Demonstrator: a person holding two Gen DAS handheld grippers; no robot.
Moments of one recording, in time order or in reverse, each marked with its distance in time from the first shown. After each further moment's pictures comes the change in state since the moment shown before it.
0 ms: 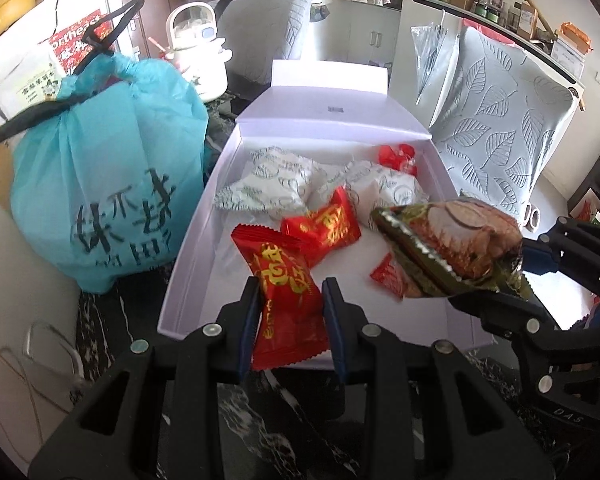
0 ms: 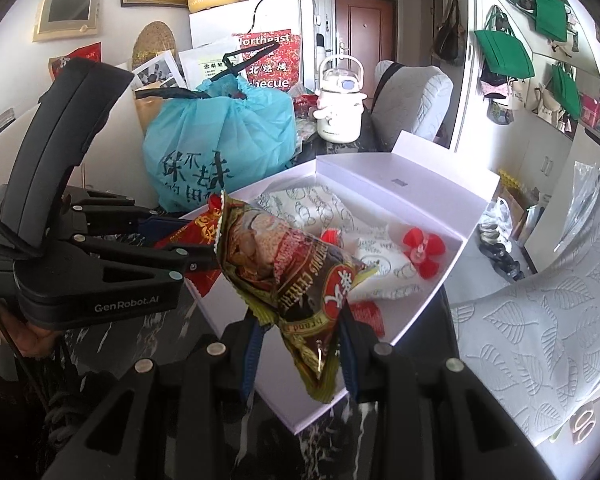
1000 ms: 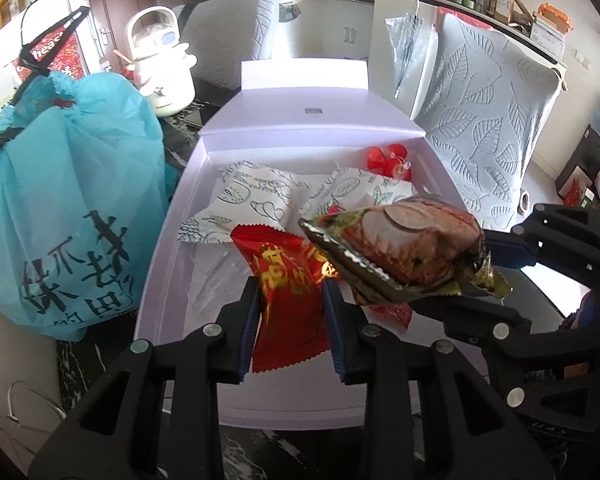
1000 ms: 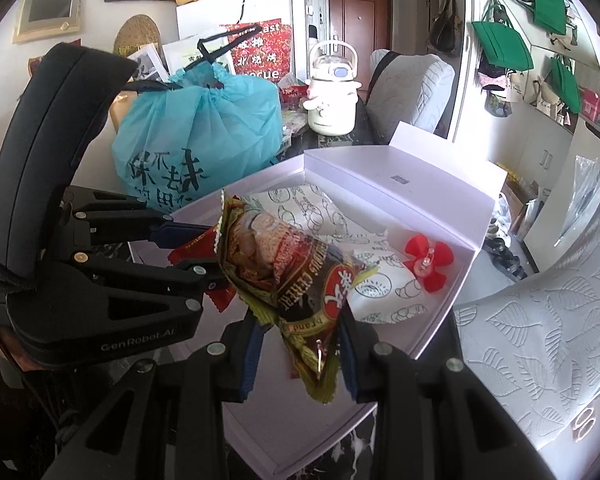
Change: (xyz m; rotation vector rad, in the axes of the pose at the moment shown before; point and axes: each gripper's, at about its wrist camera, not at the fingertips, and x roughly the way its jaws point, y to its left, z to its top) left arm 0.039 -0.010 0.015 0.088 0.004 -0.059; right arm 0.038 -0.011 0.009 0.014 0.039 -0.020
